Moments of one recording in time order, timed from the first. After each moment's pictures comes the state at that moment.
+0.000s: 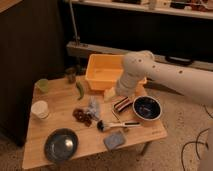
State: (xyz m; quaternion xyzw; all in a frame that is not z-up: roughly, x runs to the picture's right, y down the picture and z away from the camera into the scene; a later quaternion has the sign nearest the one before) arm 0.069 0.070 0.735 -0.32 0.13 0.64 0.69
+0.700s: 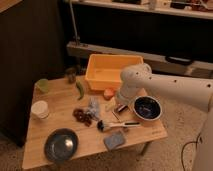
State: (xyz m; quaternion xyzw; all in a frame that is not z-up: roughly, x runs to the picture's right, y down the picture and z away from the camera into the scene) arm 0.076 0.118 0.773 -0.32 0.15 0.64 0.68
